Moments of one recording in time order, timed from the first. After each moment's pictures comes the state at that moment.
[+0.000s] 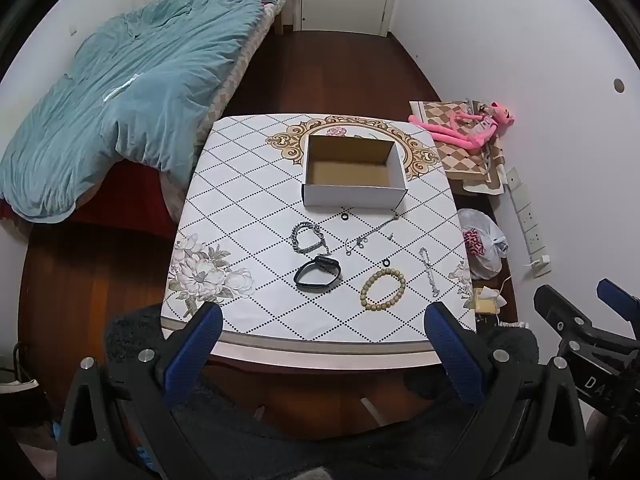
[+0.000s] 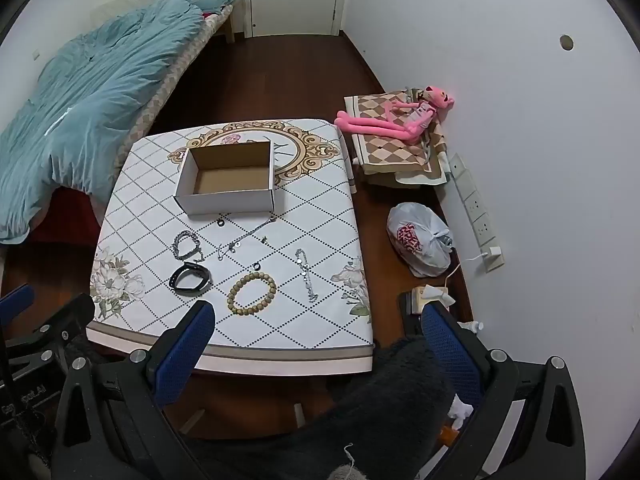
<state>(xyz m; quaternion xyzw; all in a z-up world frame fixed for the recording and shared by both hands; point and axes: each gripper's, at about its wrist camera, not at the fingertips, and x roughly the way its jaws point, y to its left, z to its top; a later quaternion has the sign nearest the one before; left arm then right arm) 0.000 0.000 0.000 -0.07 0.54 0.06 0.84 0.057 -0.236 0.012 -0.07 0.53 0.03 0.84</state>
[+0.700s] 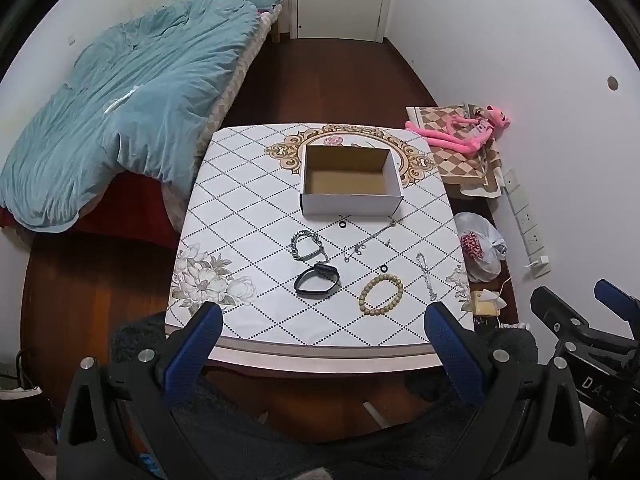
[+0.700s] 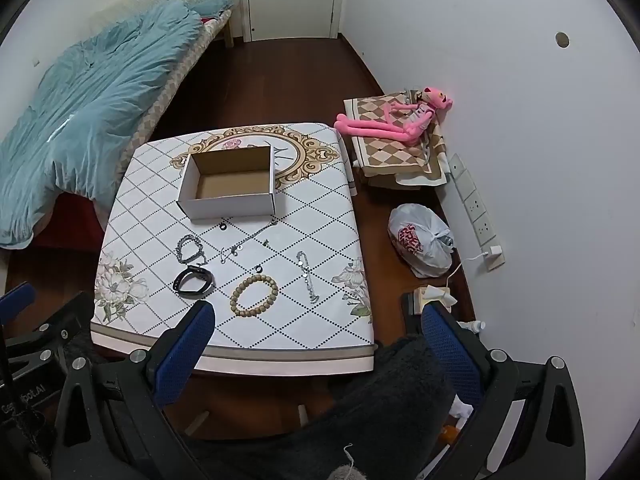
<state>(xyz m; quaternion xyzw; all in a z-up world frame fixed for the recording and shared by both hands) -0.005 -0.002 0.012 -0.06 0.53 0.05 0.85 0.055 -0.241 0.022 -0.06 0.53 0.03 0.85</state>
